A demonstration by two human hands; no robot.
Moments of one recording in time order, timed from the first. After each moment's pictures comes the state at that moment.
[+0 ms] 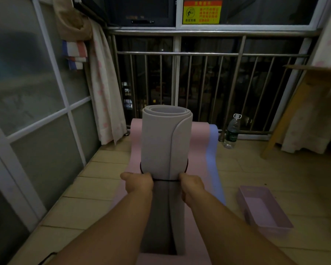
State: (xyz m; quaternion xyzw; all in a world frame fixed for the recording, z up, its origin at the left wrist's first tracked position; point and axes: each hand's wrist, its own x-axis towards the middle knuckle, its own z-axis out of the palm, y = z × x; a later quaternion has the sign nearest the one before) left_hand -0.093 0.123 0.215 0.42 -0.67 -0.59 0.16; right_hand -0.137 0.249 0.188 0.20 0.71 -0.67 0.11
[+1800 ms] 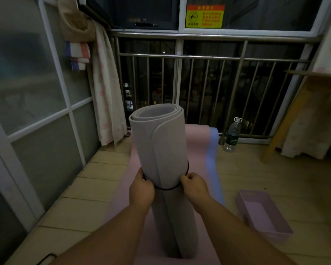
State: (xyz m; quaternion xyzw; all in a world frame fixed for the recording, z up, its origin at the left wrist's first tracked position) left_hand -0.080 0.119 0.192 0.23 -0.76 -0.58 0.16; right_hand -0.118 0.269 0.203 0.03 0.84 -0.55 0.04
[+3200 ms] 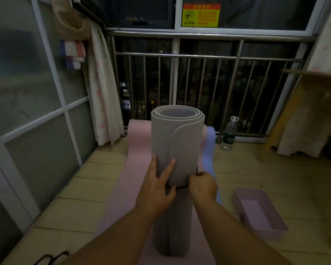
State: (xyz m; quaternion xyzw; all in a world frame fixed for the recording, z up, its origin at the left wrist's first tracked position) left_hand -0.076 0.144 0.179 -0.09 -0.91 -0.27 0.30; right_hand -0.119 0.285 0.209 0.17 0.85 -0.50 -0.05
